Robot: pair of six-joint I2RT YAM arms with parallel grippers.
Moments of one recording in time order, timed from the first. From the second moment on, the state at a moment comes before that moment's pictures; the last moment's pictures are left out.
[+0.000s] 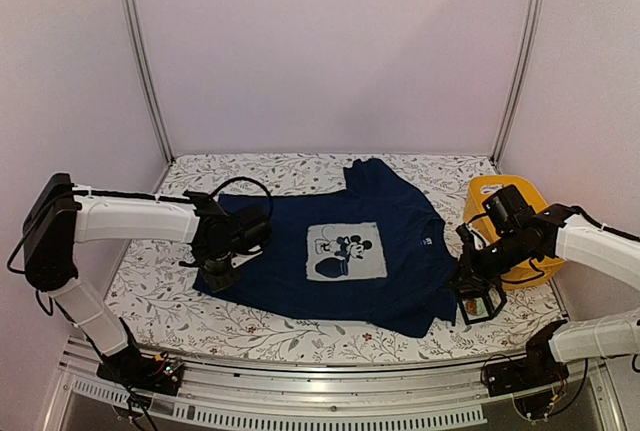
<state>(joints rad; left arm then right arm) -0.82 1.64 1.01 -0.95 -0.49 0.10 0.45 1.10 0.70 -0.75 -0.47 0.58</state>
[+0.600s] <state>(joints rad) -1.17 1.85 1.22 -1.19 -0.69 -0.08 0.45 1.33 0.85 -0.78 -0.32 0.47</state>
